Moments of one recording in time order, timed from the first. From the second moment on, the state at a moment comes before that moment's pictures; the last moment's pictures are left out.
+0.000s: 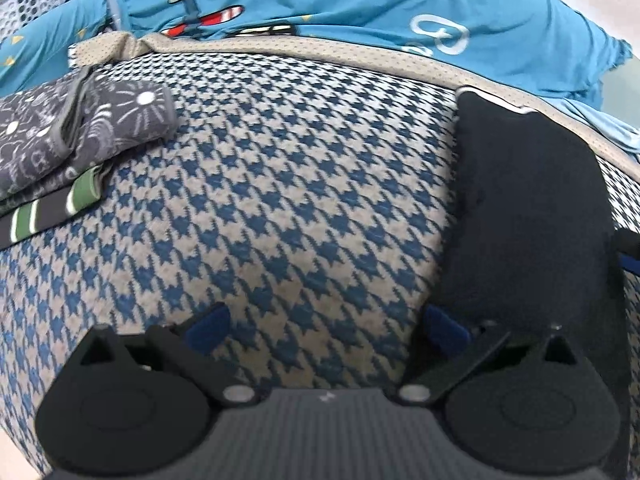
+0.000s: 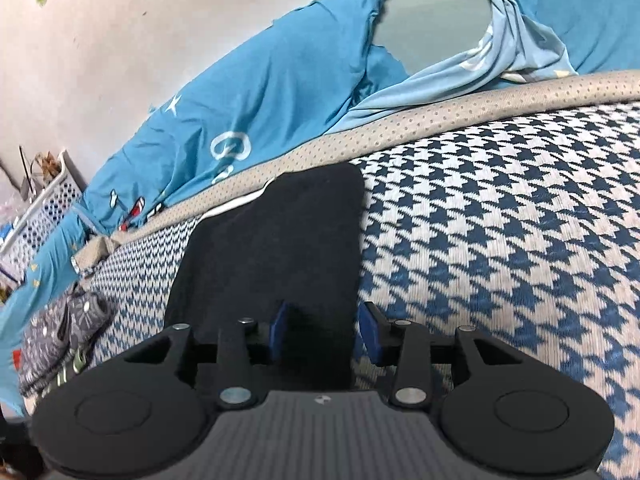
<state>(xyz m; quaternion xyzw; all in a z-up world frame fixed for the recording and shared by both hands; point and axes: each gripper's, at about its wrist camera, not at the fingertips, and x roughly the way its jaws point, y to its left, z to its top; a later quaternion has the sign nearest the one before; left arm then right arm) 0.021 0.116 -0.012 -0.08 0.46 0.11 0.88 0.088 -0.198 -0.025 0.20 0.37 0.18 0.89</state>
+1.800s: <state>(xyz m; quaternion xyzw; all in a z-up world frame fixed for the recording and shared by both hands) 0.024 0.115 -0.011 -0.11 0.47 0.10 0.87 0.155 -0.195 -0.050 0.25 0.30 0.21 0.90</state>
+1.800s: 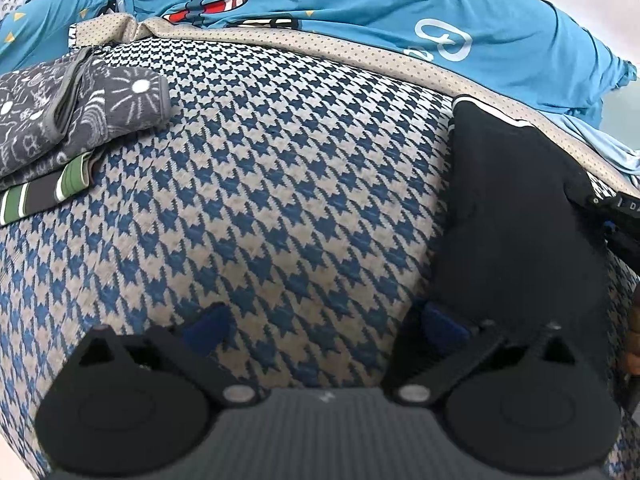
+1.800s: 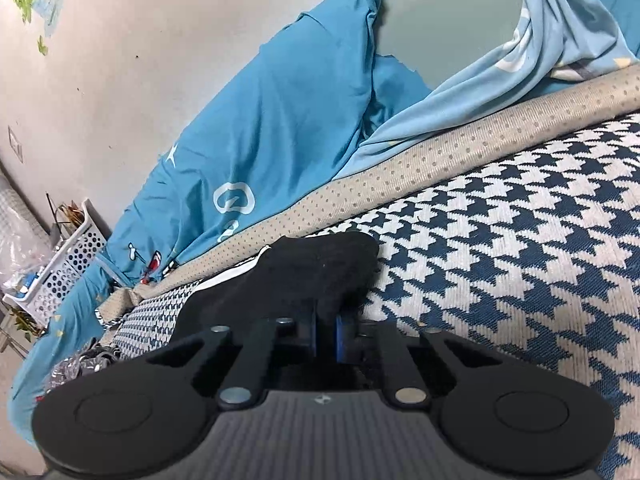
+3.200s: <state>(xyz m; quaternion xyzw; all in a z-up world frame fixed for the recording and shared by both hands) 0.017 0.041 -0.010 -0.06 0.47 -0.01 0.88 0.048 -0.363 0.017 0.18 0.25 -0.12 0.94</state>
